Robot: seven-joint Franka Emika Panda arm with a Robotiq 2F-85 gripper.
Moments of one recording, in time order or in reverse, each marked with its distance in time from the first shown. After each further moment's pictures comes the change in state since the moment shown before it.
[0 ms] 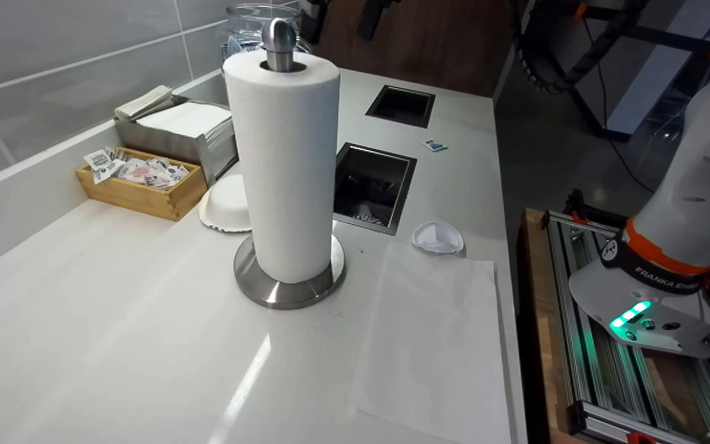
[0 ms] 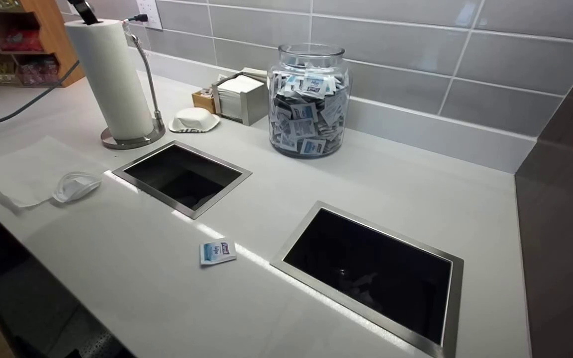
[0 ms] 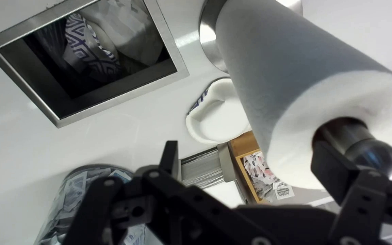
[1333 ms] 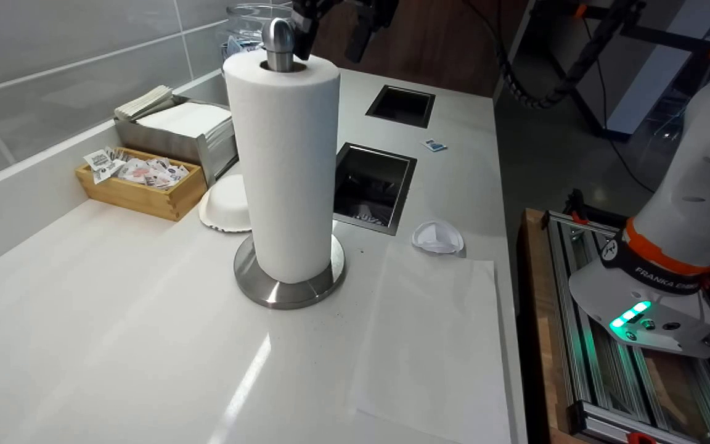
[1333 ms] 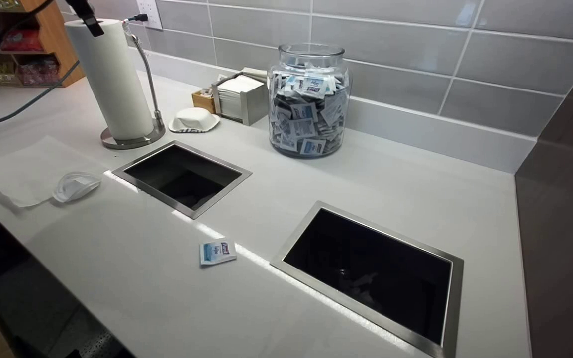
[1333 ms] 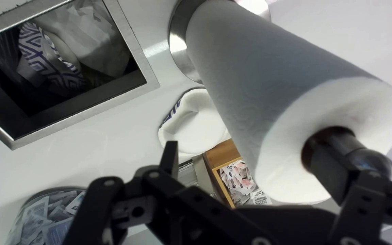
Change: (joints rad) arm 0.005 0.014 -0.031 -0.047 0.163 0.095 -0.127
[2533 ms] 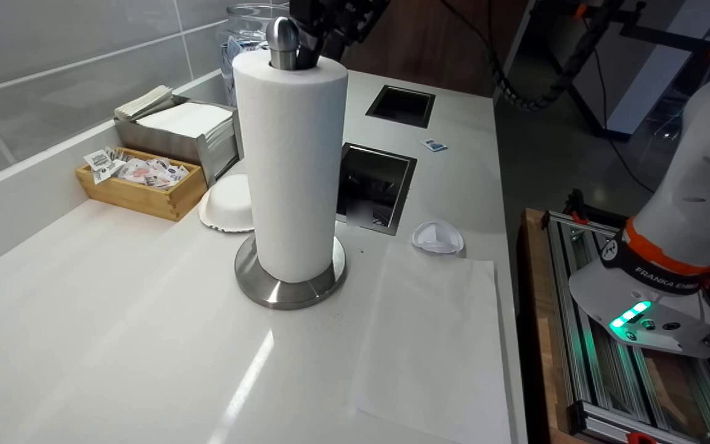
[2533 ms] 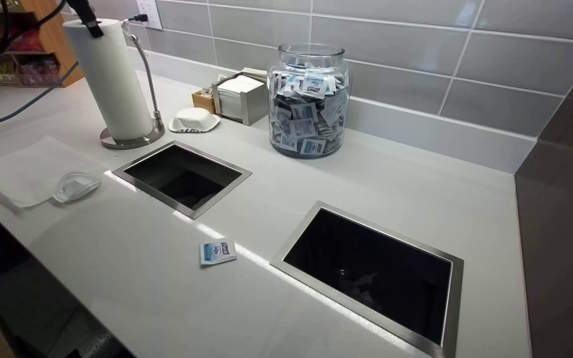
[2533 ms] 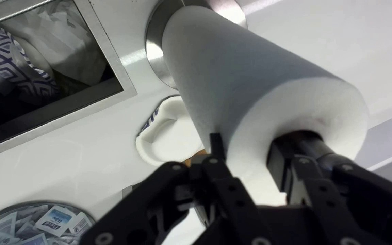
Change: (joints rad) arm 0.023 0.019 -0.022 0.009 0.098 0.011 -0.081
